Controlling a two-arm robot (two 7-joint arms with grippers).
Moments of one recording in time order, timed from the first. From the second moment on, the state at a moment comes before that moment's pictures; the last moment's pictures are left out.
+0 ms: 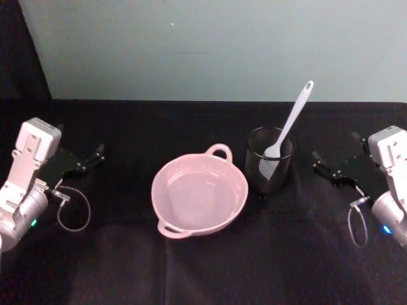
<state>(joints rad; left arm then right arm) -0.20 0.60 0.45 -1.41 -0.25 -0.12 0.03 0.20 0.60 -0.45 -1.41 0.25 -0.12 -0.03</state>
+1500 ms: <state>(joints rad) -0.20 0.60 0.45 -1.41 -0.25 -0.12 0.03 0.27 0.50 -0.24 -1.46 0.98 0.21 0.27</state>
